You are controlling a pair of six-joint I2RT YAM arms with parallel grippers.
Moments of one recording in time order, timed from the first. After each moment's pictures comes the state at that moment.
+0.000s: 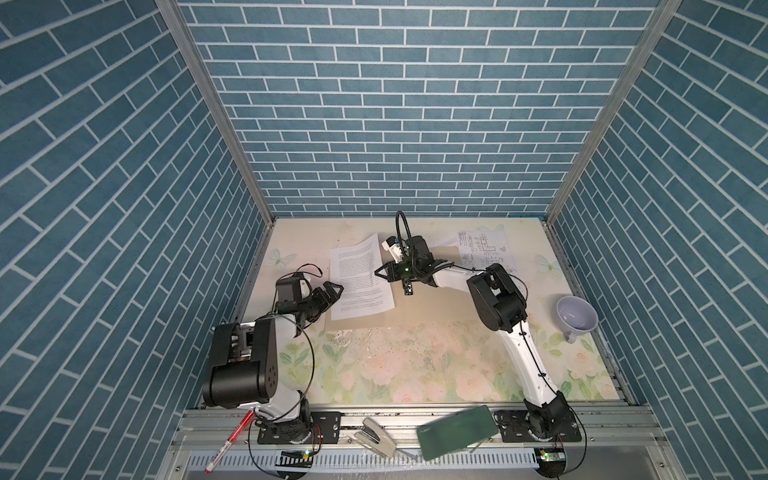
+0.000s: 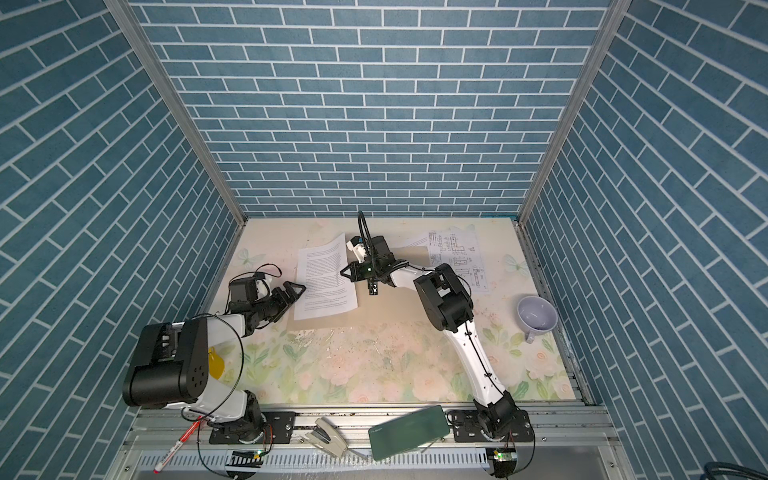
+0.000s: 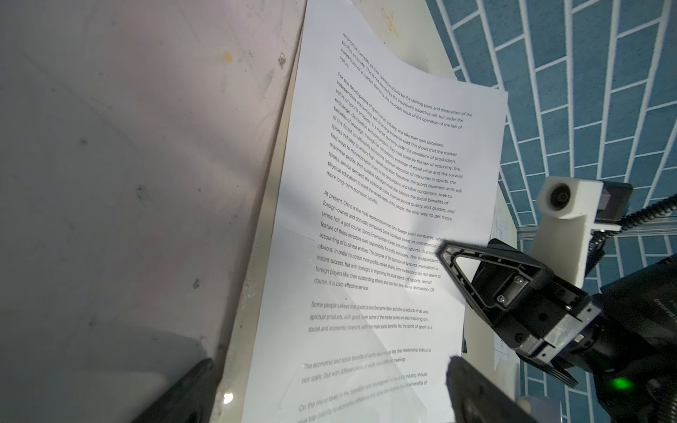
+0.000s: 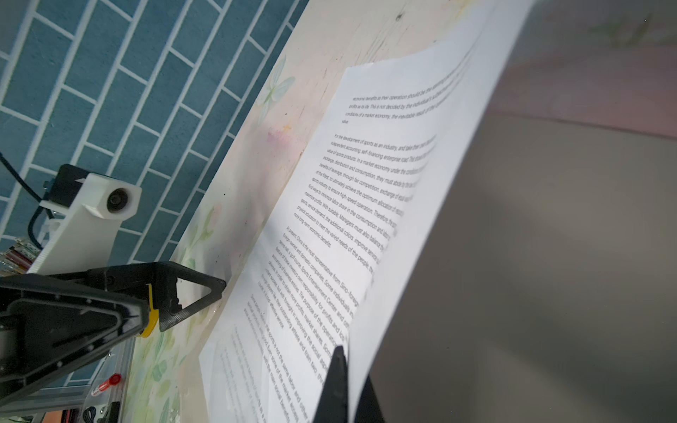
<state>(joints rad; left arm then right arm) 0.12 1.53 0.52 0.27 0.54 -0.66 0.68 2.45 1.73 0.13 -0.68 0.42</state>
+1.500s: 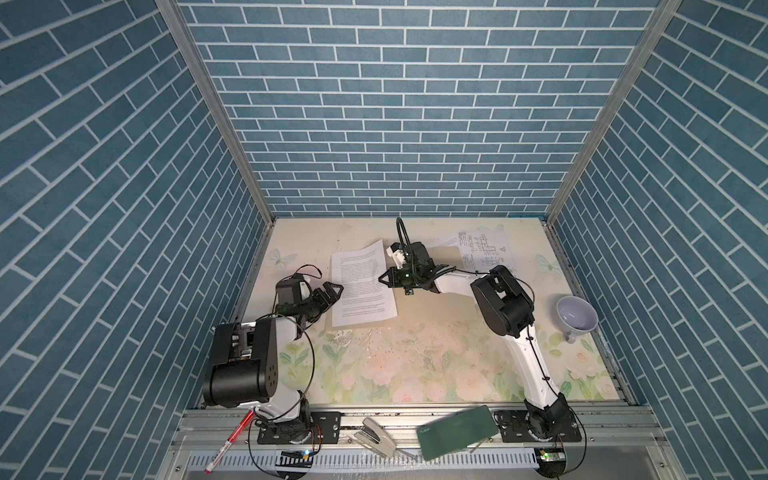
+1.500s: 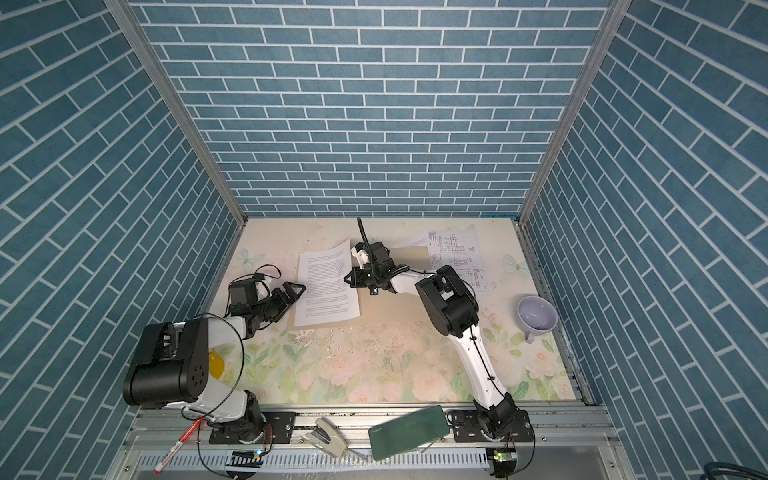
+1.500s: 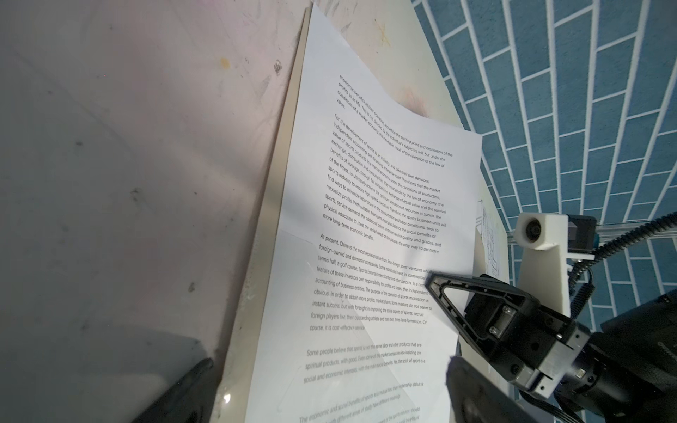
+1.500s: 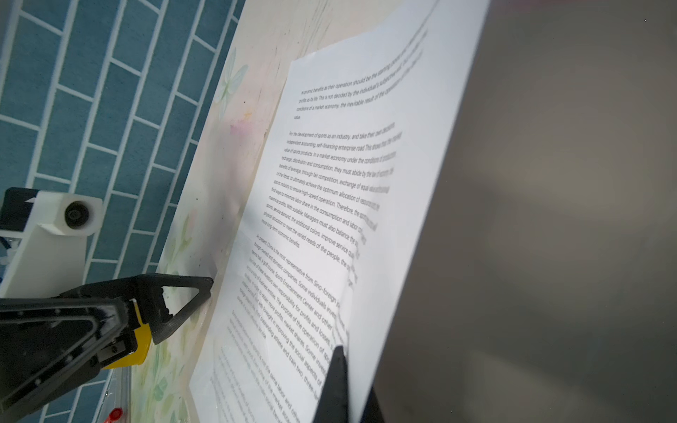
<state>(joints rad) 0.12 1.54 0.48 0.35 0.55 -0.69 0.71 2.35 1.59 0.10 -0.53 0.54</state>
